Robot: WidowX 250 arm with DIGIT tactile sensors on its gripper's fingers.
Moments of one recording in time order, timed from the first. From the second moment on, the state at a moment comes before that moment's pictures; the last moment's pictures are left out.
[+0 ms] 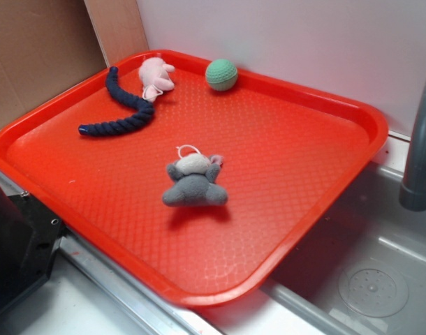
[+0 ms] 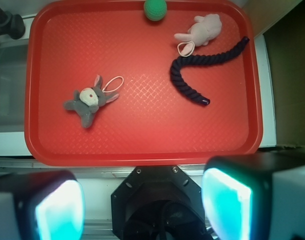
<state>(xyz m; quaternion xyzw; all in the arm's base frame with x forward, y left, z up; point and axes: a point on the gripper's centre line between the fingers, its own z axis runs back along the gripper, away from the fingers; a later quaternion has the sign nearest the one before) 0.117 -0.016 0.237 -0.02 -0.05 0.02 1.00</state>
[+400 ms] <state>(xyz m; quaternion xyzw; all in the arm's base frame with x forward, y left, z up) 0.115 -0.016 0.233 -0.01 -0.04 0.02 1.00</state>
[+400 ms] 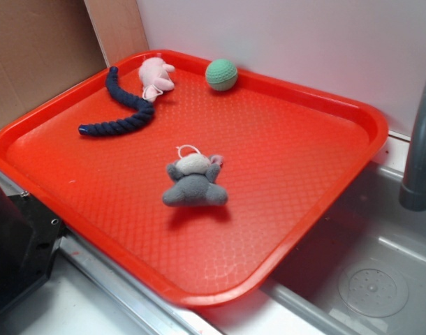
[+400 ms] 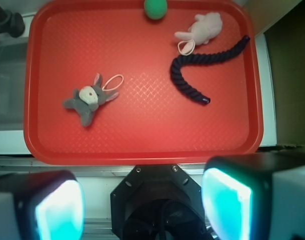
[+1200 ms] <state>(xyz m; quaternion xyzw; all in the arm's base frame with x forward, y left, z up) 0.201 0.036 0.165 0.04 -0.11 0.31 0.94</state>
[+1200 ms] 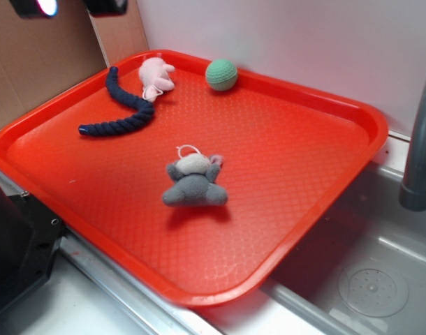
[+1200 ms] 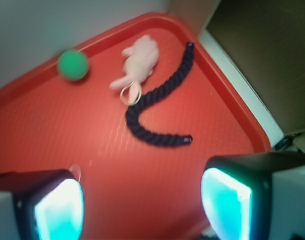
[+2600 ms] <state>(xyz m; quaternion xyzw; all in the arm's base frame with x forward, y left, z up) 0.302 0.121 0.025 0.09 -0.14 0.45 0.88</state>
